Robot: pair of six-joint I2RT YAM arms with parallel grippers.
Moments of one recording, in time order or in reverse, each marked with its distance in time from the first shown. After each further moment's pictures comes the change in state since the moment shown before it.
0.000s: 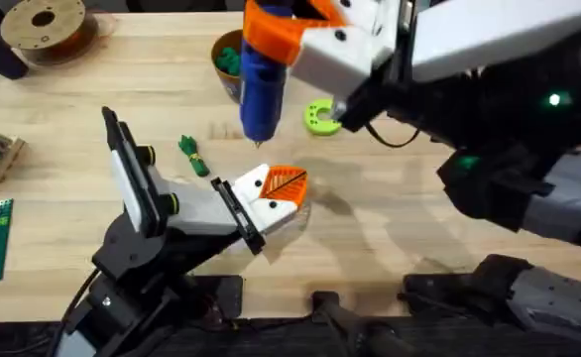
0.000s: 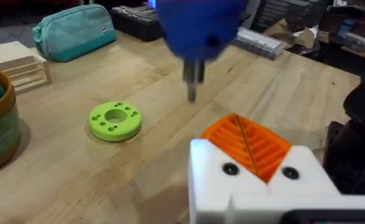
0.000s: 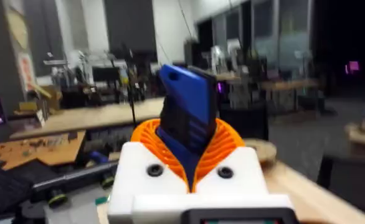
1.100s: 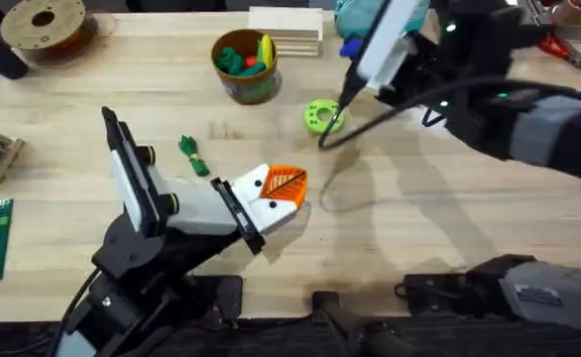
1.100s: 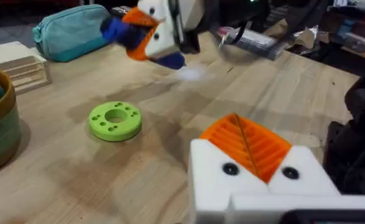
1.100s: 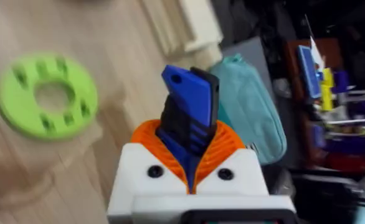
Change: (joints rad) left arm 0.000 0.000 0.000 0.000 0.000 0.000; right arm -0.388 0.215 0.102 -0.817 0.439 -1.242
